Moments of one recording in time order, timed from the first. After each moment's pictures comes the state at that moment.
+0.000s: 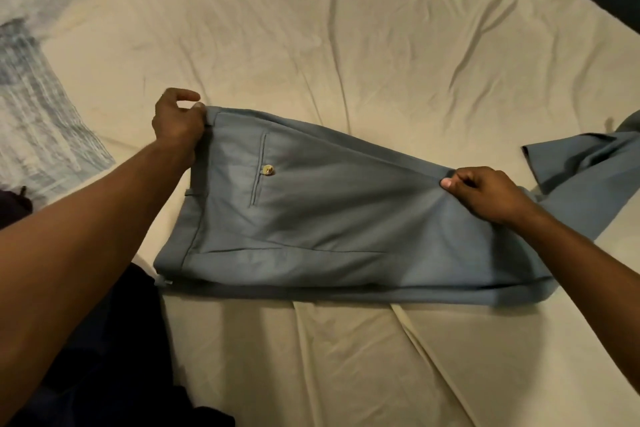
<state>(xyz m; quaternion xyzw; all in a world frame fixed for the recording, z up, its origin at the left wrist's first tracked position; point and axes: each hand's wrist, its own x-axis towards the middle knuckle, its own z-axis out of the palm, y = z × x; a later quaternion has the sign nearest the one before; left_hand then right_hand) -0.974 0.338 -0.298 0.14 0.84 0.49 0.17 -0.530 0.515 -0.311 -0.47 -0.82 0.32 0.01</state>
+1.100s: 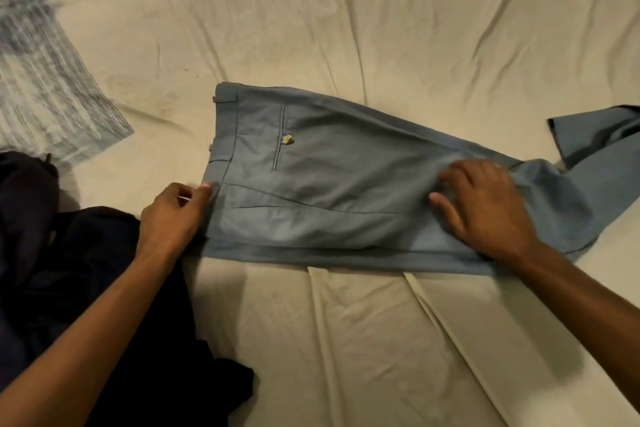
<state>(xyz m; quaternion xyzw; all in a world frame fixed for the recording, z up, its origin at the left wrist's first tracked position) -0.885 0.178 -0.309 0.16 0.92 0.28 0.23 -0.534 0.430 -0.315 -0.29 -0.95 0.02 0.11</state>
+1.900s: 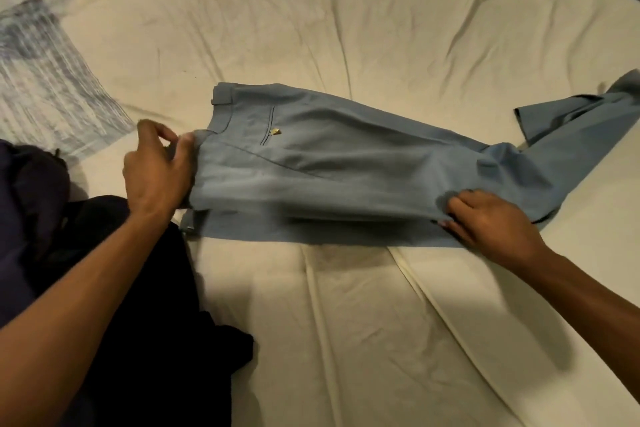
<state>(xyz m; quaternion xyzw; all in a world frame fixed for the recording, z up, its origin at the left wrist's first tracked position) -0.892 0.190 -0.272 0.26 0.91 0.33 0.05 -0.463 0.408 -0.319 -0.21 -0.97 0.00 0.08</state>
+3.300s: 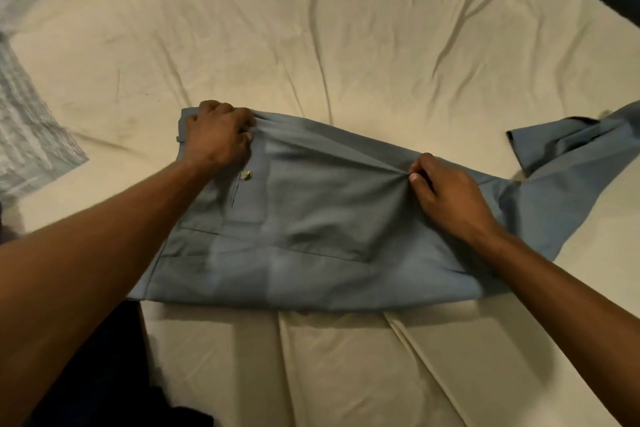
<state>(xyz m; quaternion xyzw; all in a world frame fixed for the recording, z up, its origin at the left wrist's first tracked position) -0.910 0.358 -0.310 0.53 0.85 0.06 0.06 -0.548 0.464 -0.315 -0.40 -0.89 0.18 0.11</state>
